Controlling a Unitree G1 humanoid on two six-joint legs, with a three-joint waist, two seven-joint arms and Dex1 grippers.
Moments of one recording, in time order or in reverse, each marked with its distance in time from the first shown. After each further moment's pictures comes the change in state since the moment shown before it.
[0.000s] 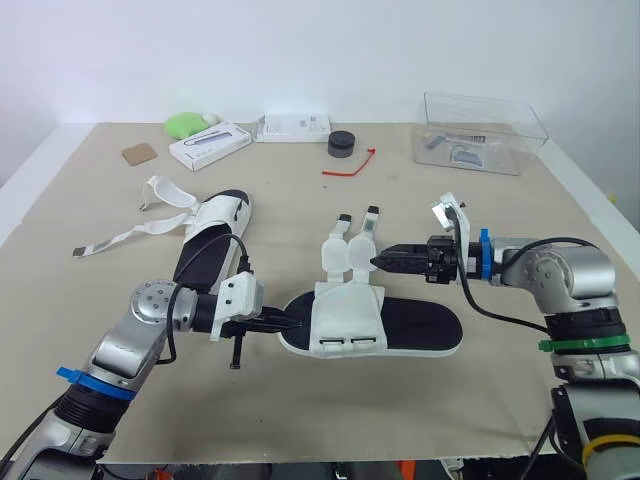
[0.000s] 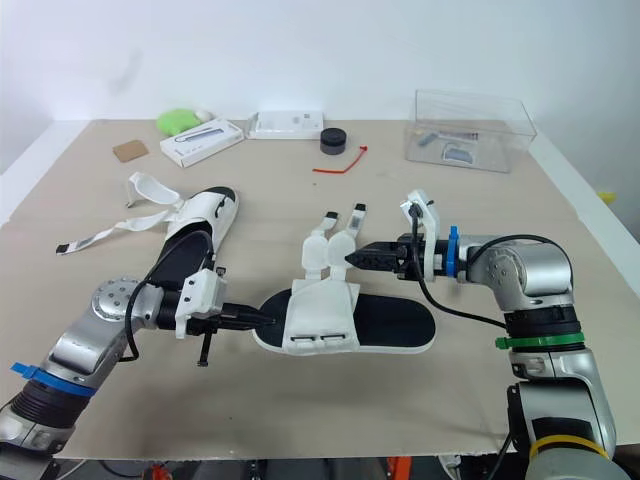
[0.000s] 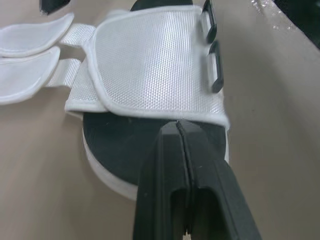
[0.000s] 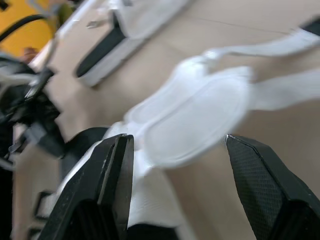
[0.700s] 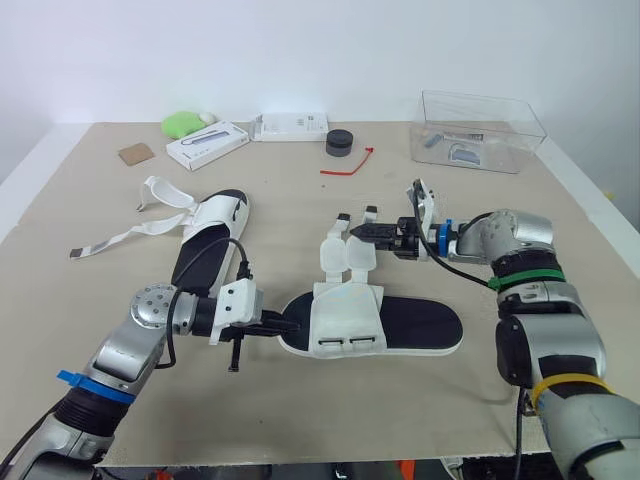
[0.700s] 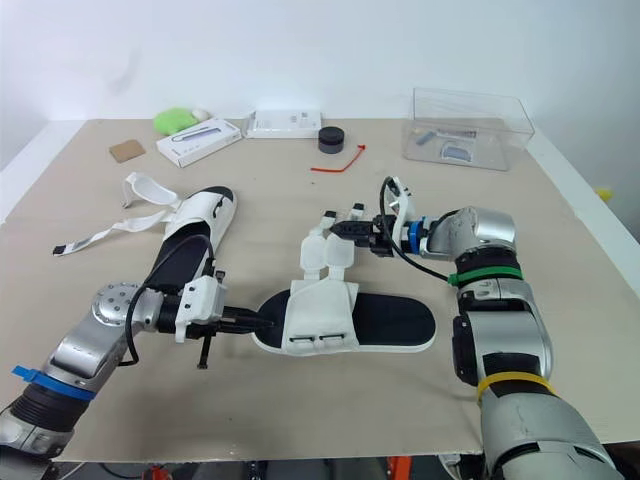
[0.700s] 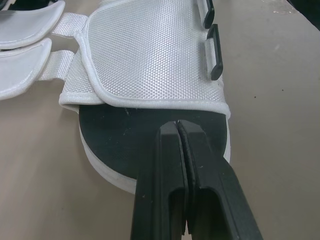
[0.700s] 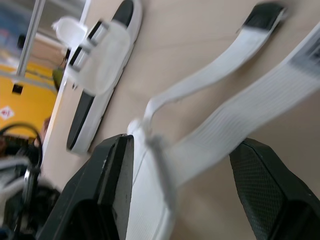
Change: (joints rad) left arm 0.022 0.001 -0.001 -0.008 0.019 -0.041 0.020; right arm -0.348 0.215 -0.087 0.685 -0.104 -0.008 -0.108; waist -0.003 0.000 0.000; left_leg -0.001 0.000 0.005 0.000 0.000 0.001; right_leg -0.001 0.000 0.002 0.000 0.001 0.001
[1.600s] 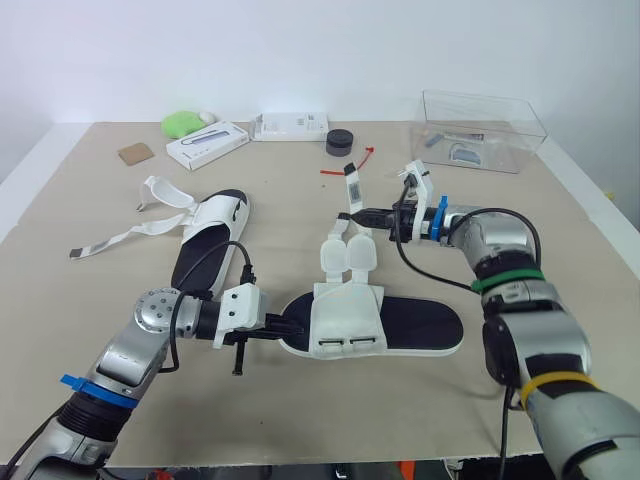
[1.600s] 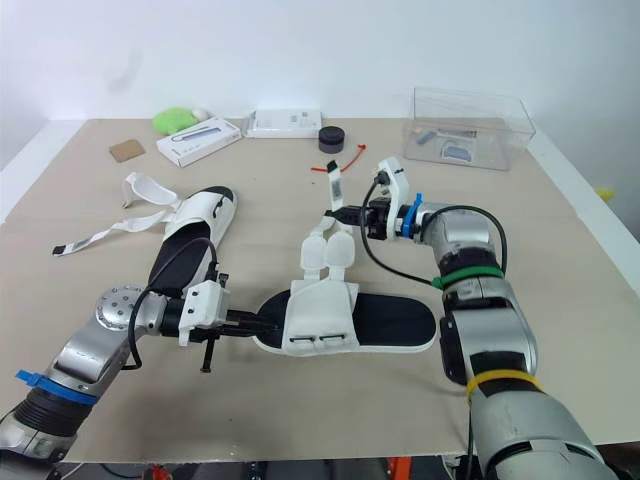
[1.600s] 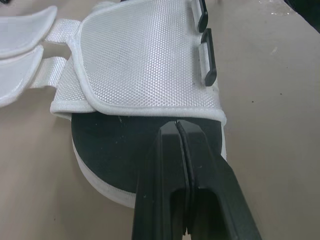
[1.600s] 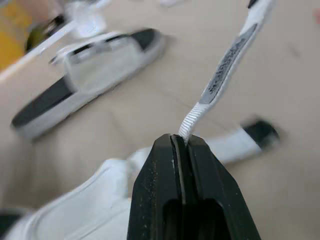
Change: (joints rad) left arm 0.019 -0.019 -0.005 -0.023 0.019 -0.011 0.008; right arm 0.128 0.024 0.100 -0.184 -0.286 -0.774 0.311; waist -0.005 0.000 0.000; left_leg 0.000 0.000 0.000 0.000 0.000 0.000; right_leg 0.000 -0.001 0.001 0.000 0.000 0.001
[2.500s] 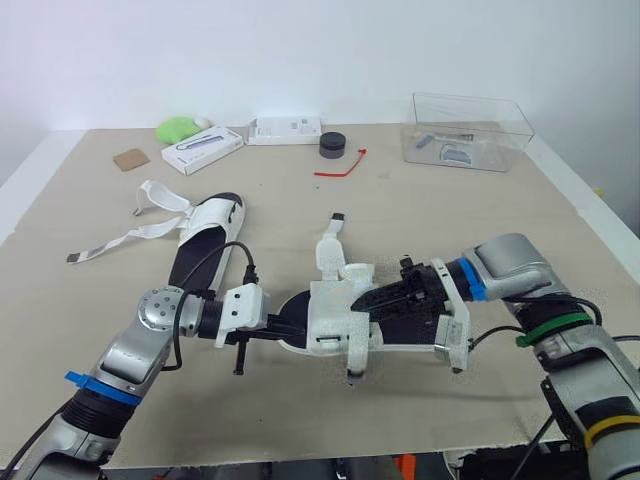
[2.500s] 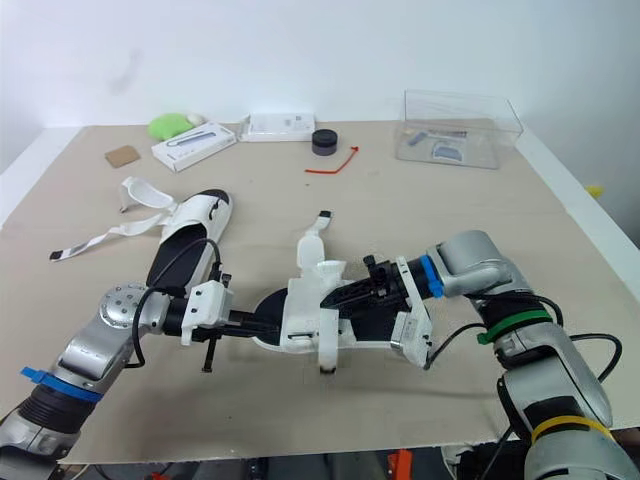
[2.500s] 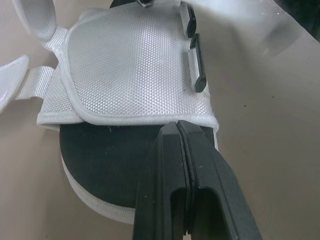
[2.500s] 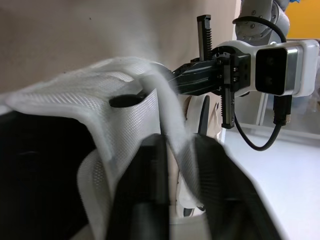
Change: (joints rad) left arm -0.021 -0.008 -0.012 0.028 0.009 -0.002 -0.014; right arm 0.150 -0.292 0.403 -0.160 -0.208 -1.869 -0.024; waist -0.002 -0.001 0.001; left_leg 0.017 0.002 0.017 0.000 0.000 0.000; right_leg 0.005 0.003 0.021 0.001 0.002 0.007
